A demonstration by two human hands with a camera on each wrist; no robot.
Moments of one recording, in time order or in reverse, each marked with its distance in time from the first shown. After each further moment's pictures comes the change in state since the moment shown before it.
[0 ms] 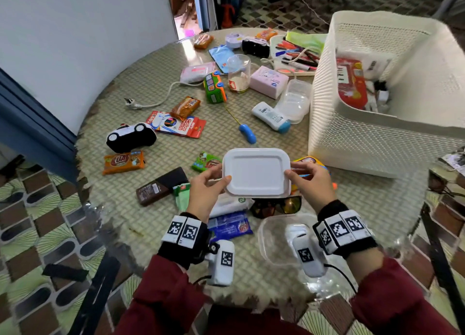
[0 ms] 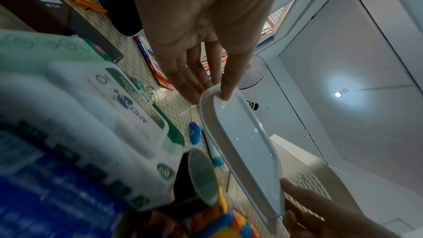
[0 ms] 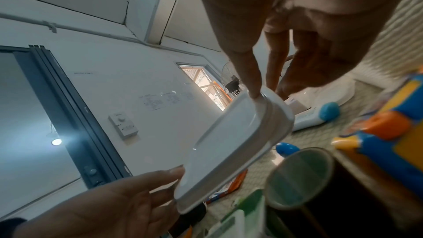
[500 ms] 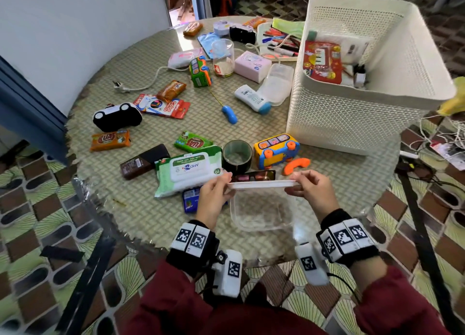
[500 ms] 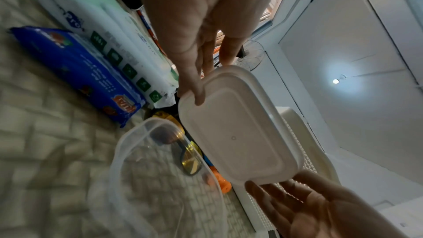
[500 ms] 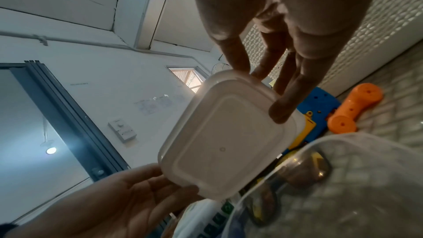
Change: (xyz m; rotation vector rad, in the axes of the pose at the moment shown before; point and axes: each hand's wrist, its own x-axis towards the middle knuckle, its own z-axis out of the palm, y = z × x) left_hand -0.083 -0.050 0.064 -0.166 0.030 -0.165; right_hand -0.065 0.045 -0.074 0.318 -0.030 0.195
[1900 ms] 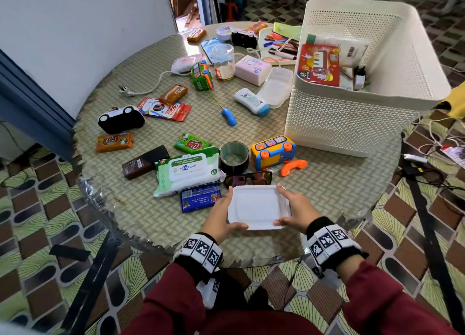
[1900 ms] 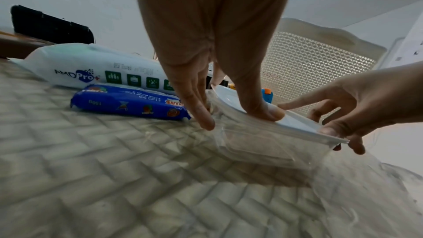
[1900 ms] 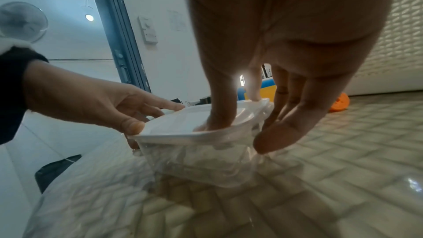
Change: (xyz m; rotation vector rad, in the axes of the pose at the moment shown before) left_hand -0.013 -0.048 -0.017 1.025 -0.326 0.150; right_hand 0.009 0.045 -0.022 -1.116 -0.489 -0.067
